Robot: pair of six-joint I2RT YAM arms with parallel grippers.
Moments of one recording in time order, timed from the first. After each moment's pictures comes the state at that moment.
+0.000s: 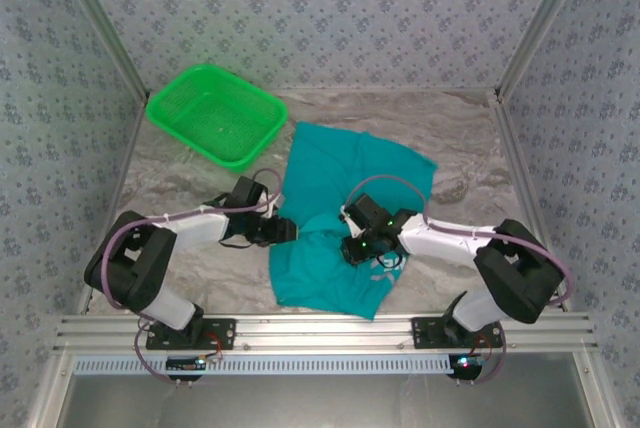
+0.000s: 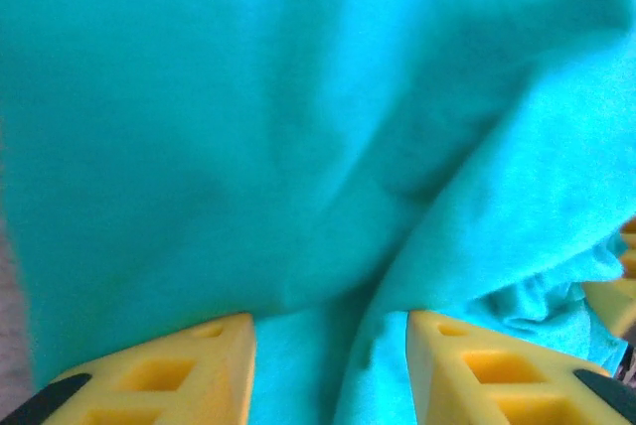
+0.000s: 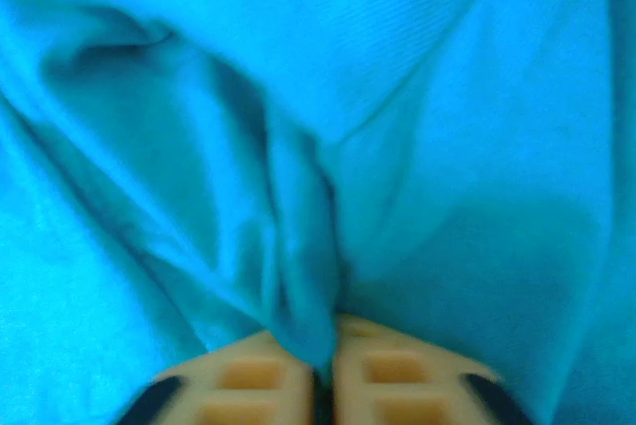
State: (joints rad) left arm -0.52 1.51 0.65 -0.22 0.53 -0.54; right arm 0.81 1.46 0.72 -0.41 -0.18 0.38
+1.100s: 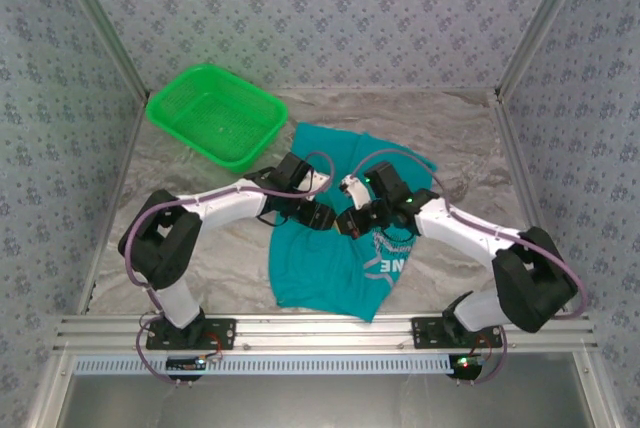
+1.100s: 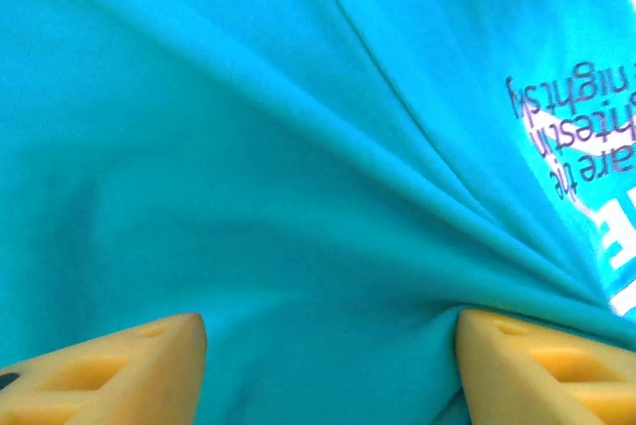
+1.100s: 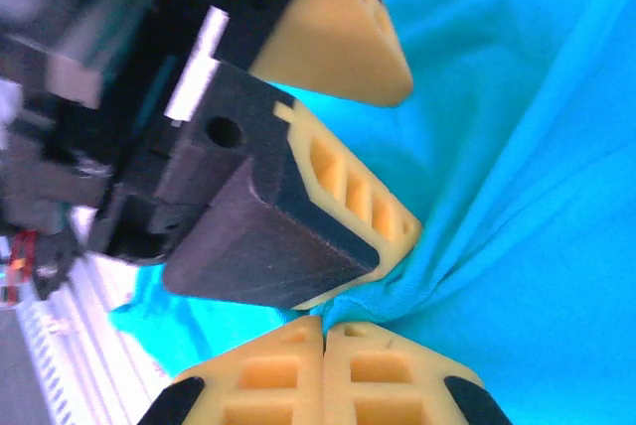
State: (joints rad) left arm -0.71 1.72 1.06 -0.37 0.39 -0.22; right arm 0.59 1.38 0.82 -0.34 -0.57 0.18
